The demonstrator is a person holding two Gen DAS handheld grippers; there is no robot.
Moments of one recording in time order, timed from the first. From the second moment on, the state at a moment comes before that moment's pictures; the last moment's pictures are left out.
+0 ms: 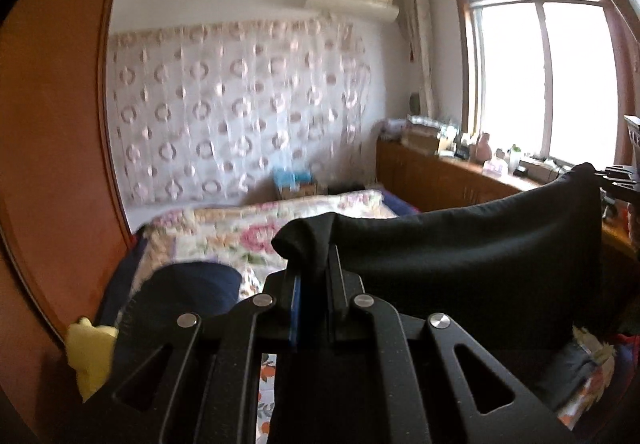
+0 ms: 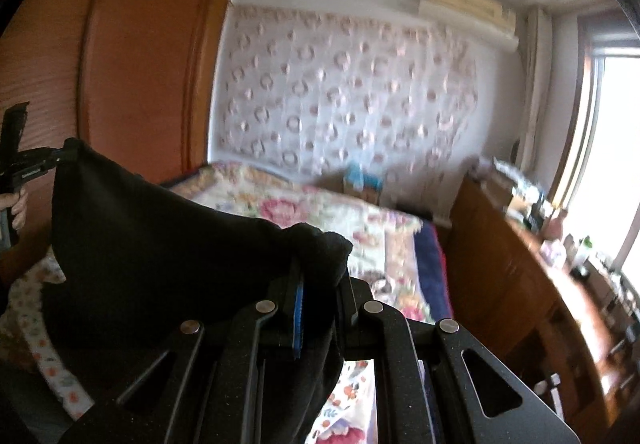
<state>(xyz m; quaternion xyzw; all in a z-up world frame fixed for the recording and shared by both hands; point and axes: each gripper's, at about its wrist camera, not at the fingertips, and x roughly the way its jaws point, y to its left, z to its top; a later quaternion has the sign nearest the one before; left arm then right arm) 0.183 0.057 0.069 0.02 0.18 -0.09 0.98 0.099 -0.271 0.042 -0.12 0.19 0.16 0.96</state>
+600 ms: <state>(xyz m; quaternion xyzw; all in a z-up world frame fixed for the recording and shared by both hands) 0.317 0.036 -0.032 0.06 0.31 -0.07 0.95 0.287 -0.247 -0.008 -0.10 0.32 0.15 0.93</state>
